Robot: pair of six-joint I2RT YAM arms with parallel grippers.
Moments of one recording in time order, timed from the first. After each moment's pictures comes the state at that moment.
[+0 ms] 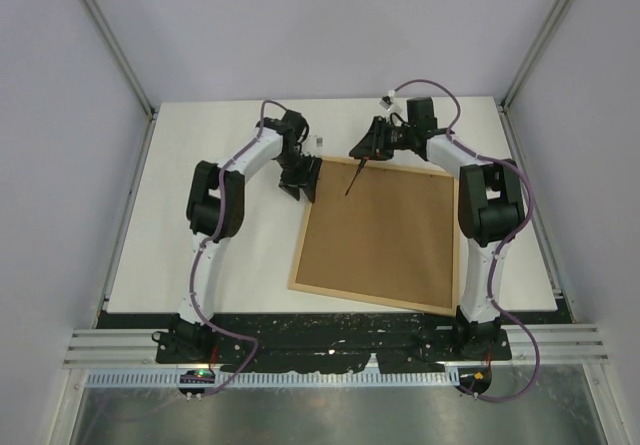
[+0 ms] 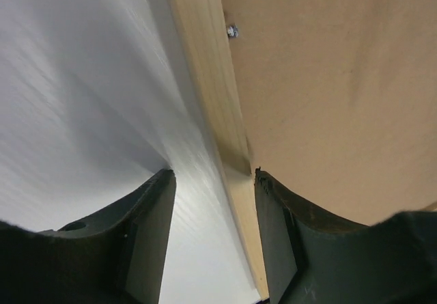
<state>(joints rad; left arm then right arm) -0.40 2.34 2.01 -1.00 0.37 -0.08 0.18 2.09 1.54 -0.17 -0.90 0.43</state>
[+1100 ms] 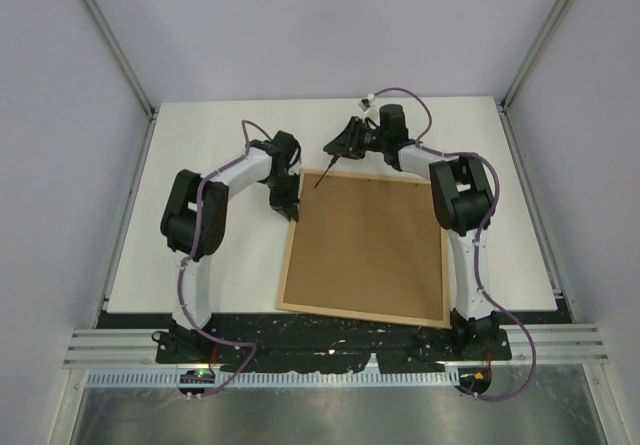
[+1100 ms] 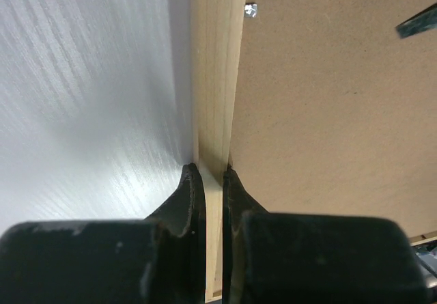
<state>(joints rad) -0.44 2.08 1.55 -0.85 0.20 -0.38 0.29 2.29 1.61 0.28 -0.80 0.76</state>
